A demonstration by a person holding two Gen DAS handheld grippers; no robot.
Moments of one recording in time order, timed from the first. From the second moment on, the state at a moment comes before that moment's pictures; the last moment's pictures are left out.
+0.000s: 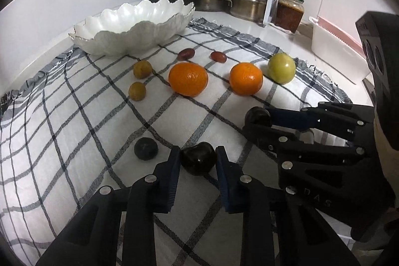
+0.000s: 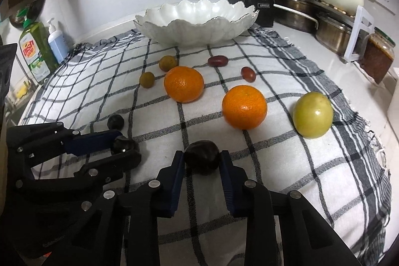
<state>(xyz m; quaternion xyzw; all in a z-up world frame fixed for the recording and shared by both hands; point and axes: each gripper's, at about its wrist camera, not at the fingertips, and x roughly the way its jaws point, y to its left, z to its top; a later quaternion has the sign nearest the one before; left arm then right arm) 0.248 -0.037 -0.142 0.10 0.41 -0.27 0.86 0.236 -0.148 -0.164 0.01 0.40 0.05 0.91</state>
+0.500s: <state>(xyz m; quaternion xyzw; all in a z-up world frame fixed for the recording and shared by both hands) 0.250 -0.037 -0.099 0.08 0.37 -0.22 0.90 0.239 -0.161 -0.118 0.02 0.37 0.08 0.93</state>
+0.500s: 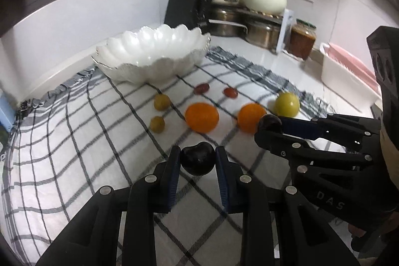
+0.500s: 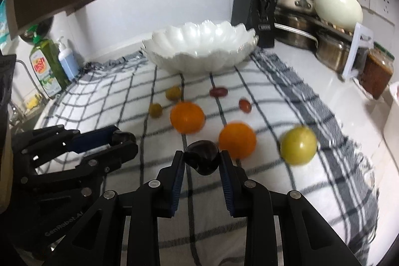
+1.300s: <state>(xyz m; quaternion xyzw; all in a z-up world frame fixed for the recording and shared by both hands) 0.333 -0.030 -0.018 0.05 0.28 -0.15 0.95 0.329 -0.169 -0.039 0.00 0.28 0.10 0.96</state>
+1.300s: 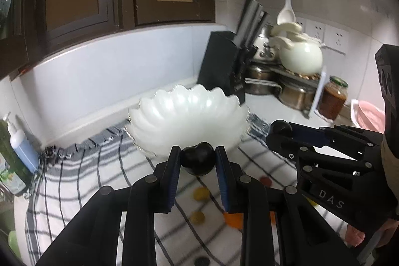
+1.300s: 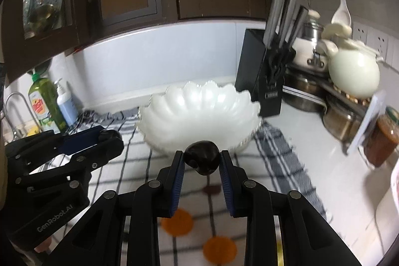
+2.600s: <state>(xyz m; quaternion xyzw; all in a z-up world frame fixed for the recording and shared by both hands) 0.584 -0.031 -0.066 0.02 0.43 -0.11 0.89 0.590 -0.158 -0.082 -0.02 0.45 0.10 0.89</state>
